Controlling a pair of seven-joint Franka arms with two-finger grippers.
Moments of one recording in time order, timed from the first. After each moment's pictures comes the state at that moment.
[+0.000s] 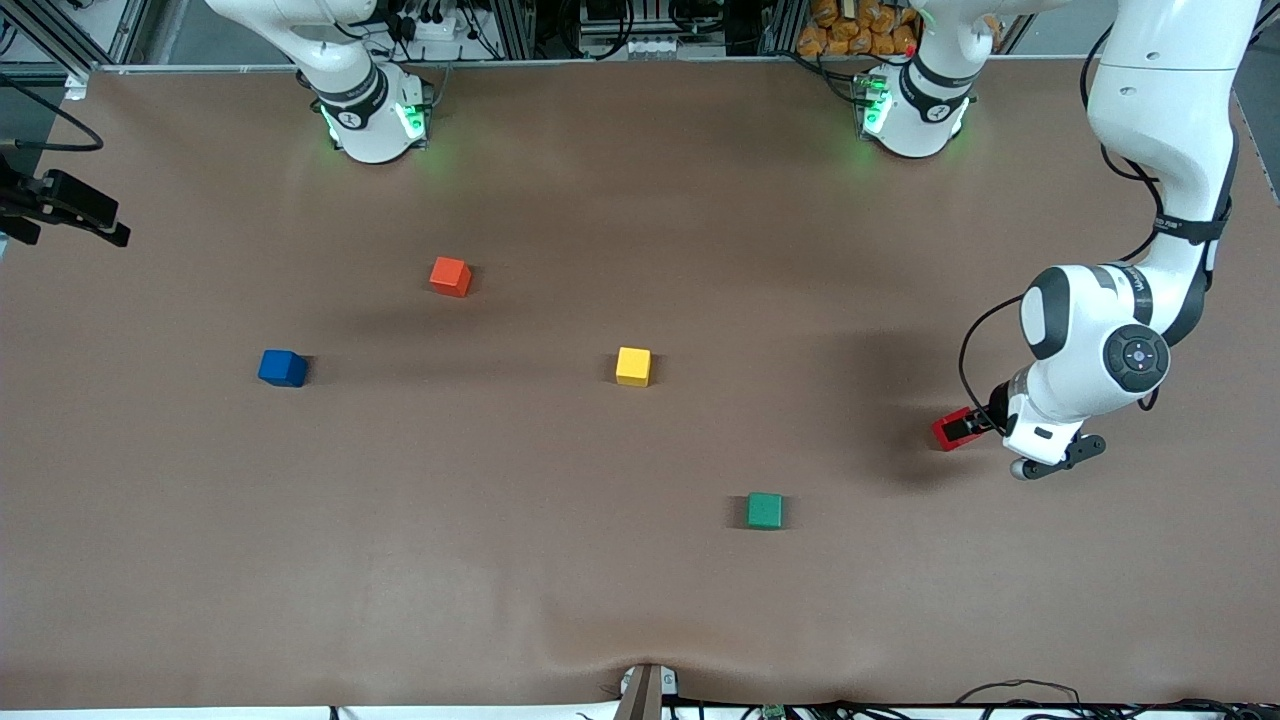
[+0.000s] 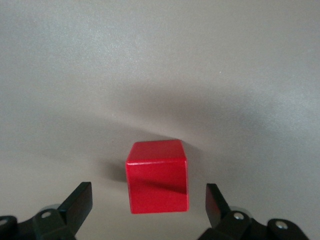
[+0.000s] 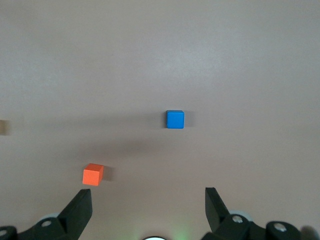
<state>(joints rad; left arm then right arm) 0.01 0.50 -0.03 -1.92 0.01 2.40 -0.37 -0.04 -0.05 -0.03 -1.56 0.00 1.46 -0.04</state>
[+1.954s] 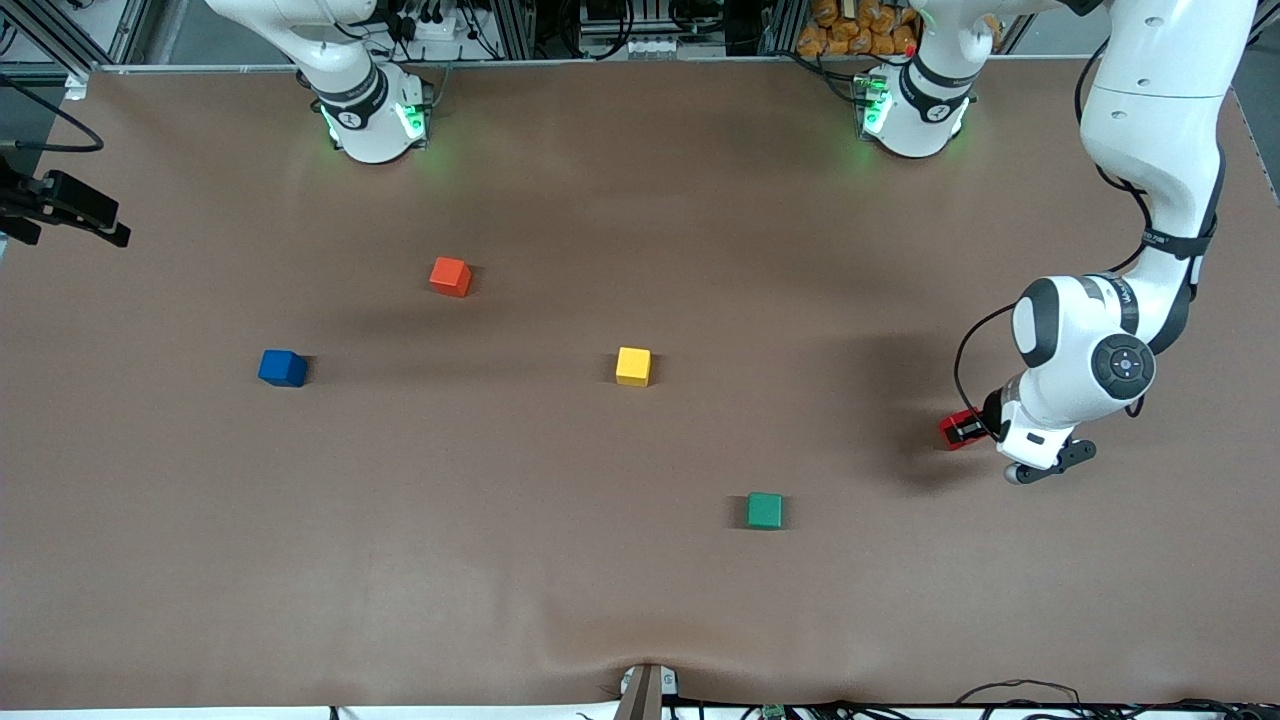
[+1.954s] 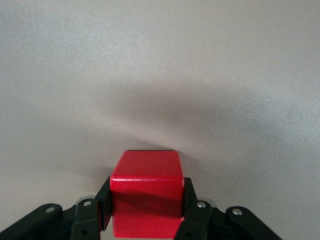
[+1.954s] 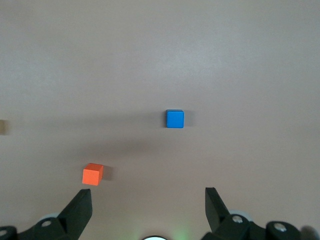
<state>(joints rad) 0.03 0.55 -0.03 -1.91 0.01 2.45 -0.37 -0.04 -0.05 -0.03 -1.57 0.00 1.46 -0.04</state>
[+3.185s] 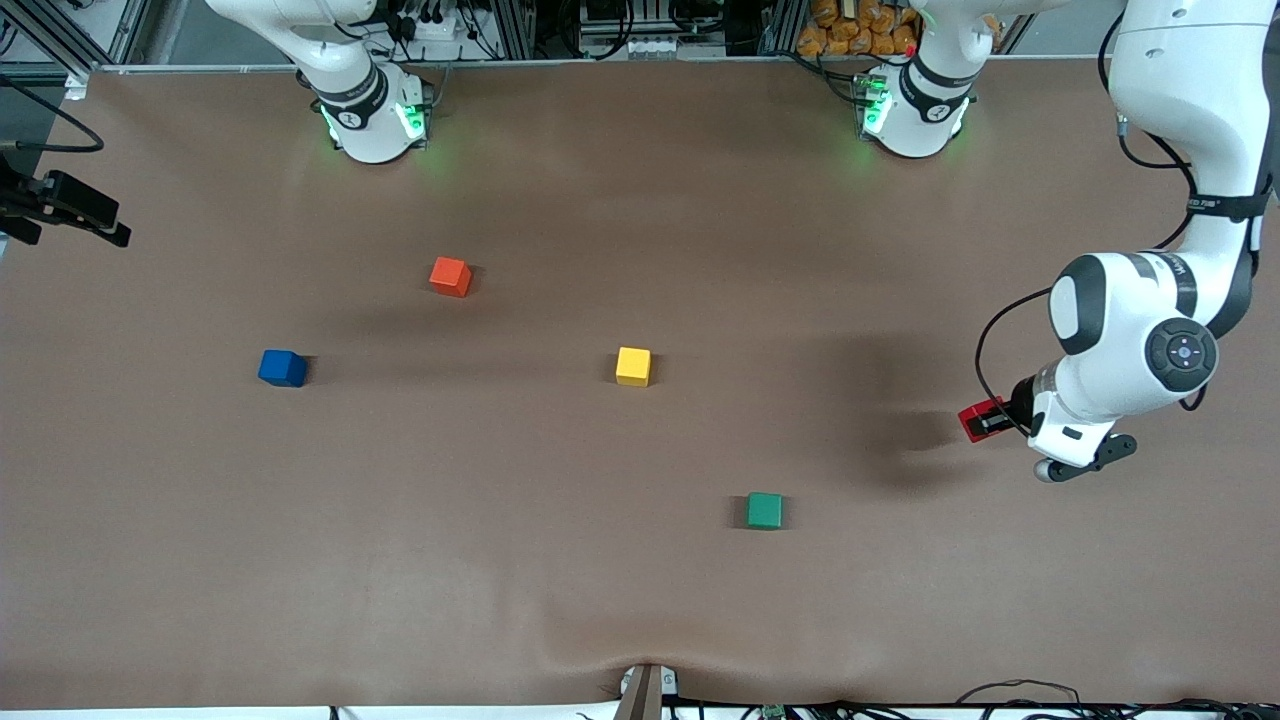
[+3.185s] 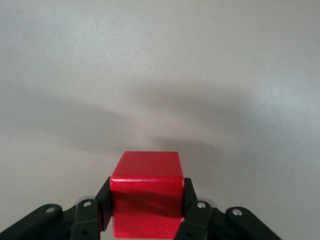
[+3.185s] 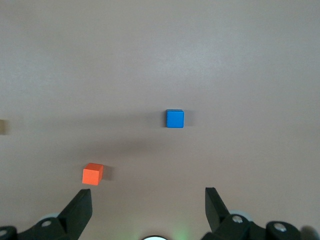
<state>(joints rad) 0.02 0.43 -0.05 -1.83 0.01 2.21 -0.37 -0.04 -0.05 -0.03 -1.57 0.00 1.46 -0.04</state>
